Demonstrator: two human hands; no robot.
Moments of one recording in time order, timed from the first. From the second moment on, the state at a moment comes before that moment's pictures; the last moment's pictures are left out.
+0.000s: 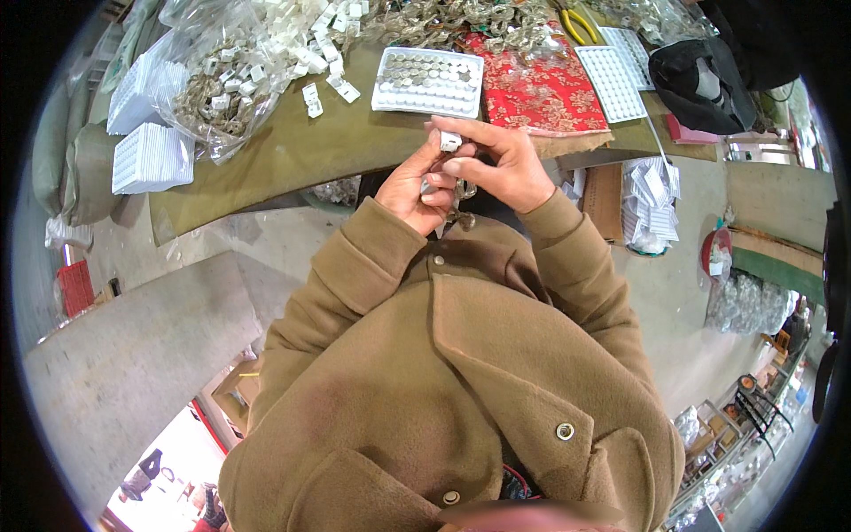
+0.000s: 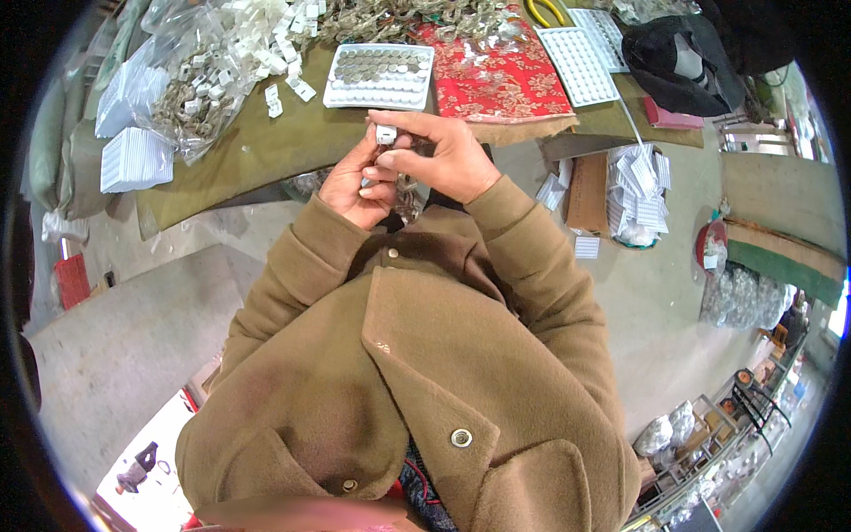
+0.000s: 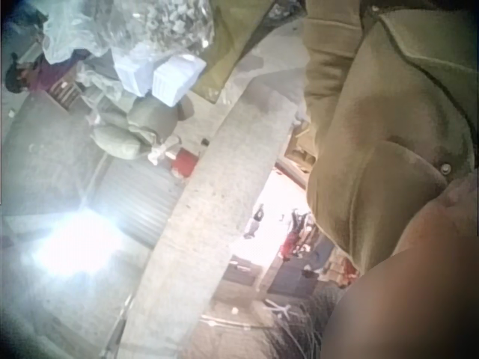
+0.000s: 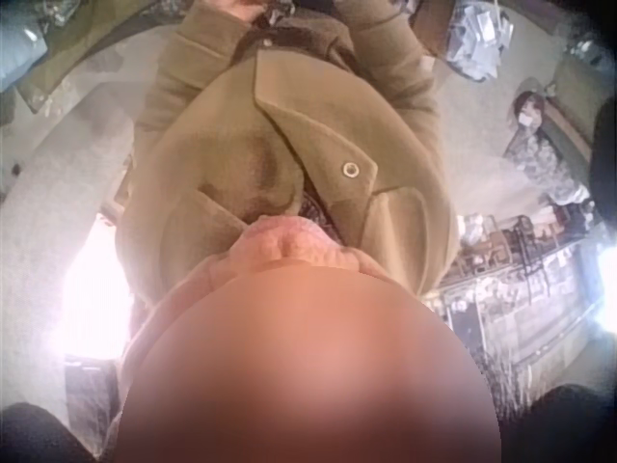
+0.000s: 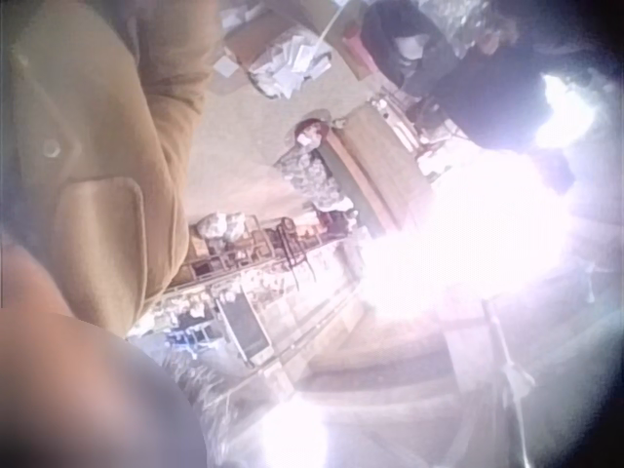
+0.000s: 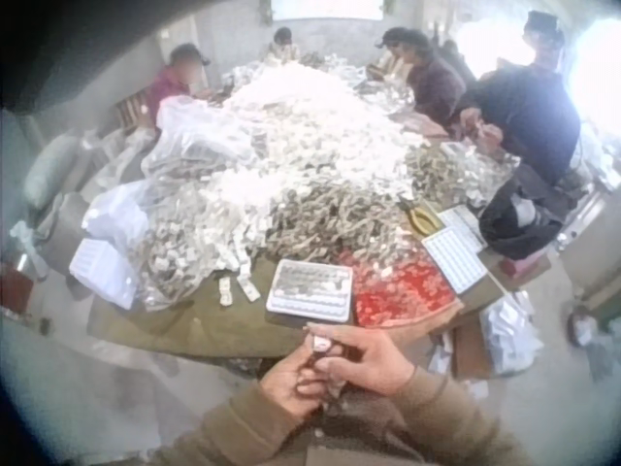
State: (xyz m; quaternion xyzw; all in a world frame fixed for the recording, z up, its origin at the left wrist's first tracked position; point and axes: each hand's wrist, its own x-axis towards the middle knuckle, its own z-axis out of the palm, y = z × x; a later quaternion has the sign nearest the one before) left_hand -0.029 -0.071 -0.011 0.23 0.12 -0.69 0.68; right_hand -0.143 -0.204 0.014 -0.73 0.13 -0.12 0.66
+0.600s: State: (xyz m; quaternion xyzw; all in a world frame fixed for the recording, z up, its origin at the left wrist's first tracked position) left_hand -0.042 -0.087 0.009 0.46 -0.13 -0.62 0.63; right_hand -0.176 -0.260 0.020 -0.84 0.28 -0.28 0.38
